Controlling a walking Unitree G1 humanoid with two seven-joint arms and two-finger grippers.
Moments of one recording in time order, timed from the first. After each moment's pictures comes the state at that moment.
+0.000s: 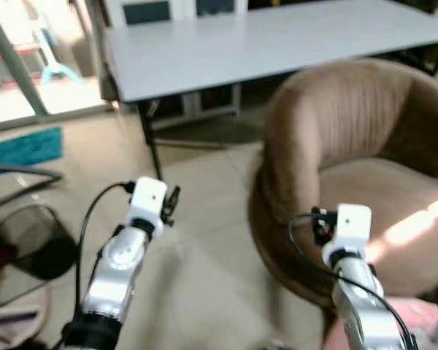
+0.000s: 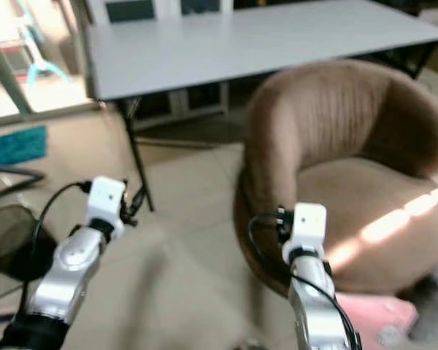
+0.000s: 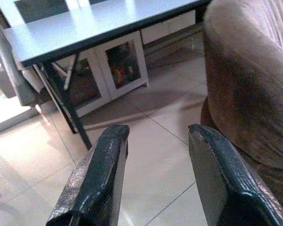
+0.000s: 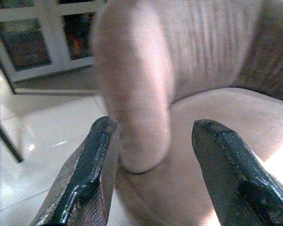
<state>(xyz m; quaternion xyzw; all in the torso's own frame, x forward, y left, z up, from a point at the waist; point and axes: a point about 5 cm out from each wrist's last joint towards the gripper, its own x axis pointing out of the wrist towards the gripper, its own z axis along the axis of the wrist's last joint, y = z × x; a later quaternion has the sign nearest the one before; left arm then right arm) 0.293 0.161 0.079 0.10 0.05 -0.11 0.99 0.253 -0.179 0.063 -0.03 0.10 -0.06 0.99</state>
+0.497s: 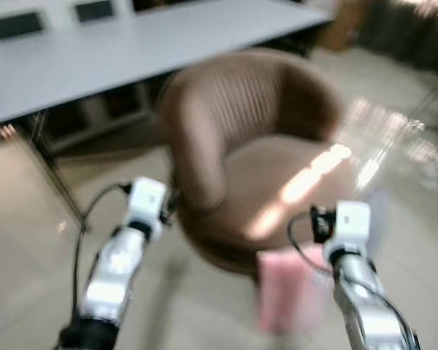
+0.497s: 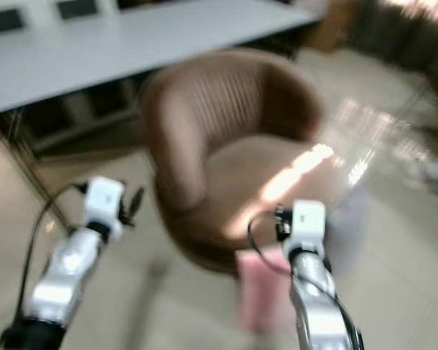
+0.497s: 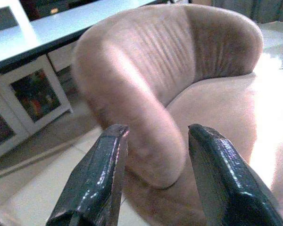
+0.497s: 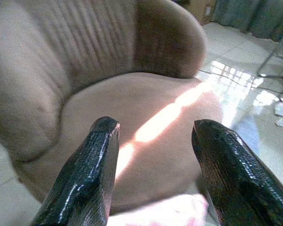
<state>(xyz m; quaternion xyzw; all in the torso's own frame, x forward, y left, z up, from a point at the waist) 0.291 0.162 0.080 0.10 0.04 -0.11 0.99 0.254 -0.178 0.065 -0.04 0.10 -0.04 0.99</state>
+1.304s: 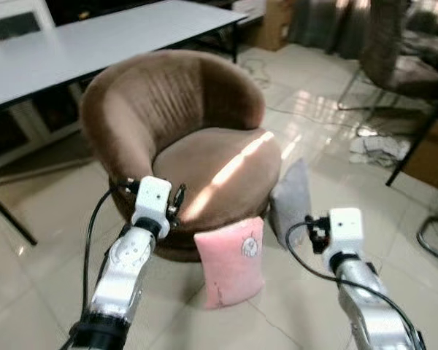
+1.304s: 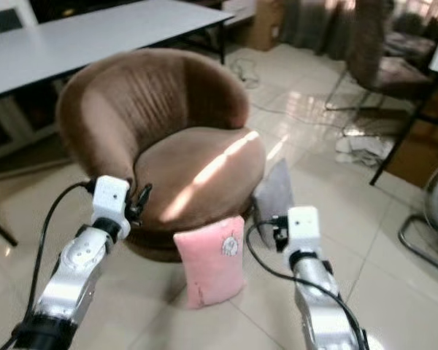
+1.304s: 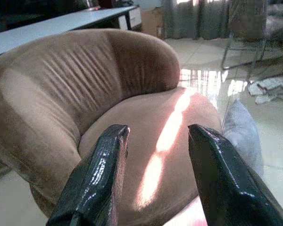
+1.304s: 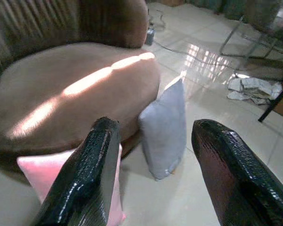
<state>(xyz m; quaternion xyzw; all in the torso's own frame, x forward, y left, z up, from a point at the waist) 0.291 0.155 0.077 0.08 0.04 -0.11 0.99 0.252 -0.179 0.054 -0.06 0.14 0.00 0.99</state>
